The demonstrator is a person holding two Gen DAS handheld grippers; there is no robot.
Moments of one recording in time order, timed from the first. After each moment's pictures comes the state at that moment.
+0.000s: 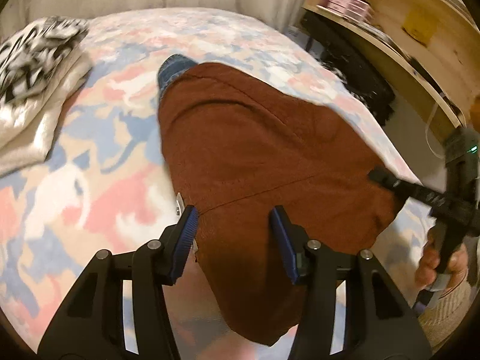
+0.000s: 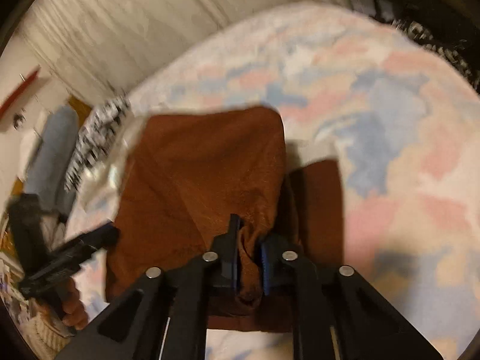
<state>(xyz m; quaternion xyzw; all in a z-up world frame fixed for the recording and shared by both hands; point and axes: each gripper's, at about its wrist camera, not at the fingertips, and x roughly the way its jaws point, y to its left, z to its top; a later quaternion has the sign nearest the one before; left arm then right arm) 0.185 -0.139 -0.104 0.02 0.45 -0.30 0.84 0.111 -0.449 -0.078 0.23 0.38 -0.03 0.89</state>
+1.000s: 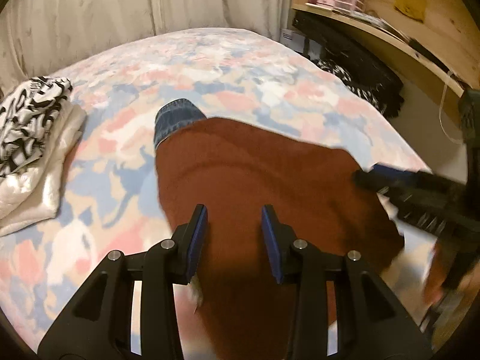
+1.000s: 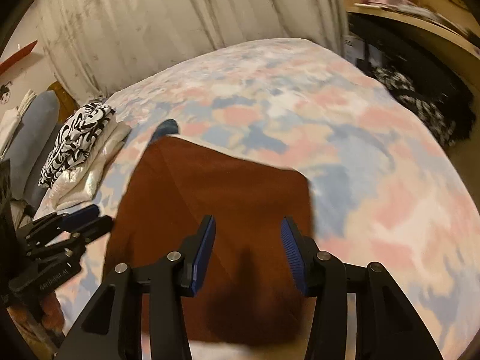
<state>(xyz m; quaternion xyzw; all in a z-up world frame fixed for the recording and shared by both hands) 0.200 -0.203 -0.067 0.08 0.42 -0.27 0.87 0.166 -0.427 -0.043 0.12 0.40 -0.08 0.90</state>
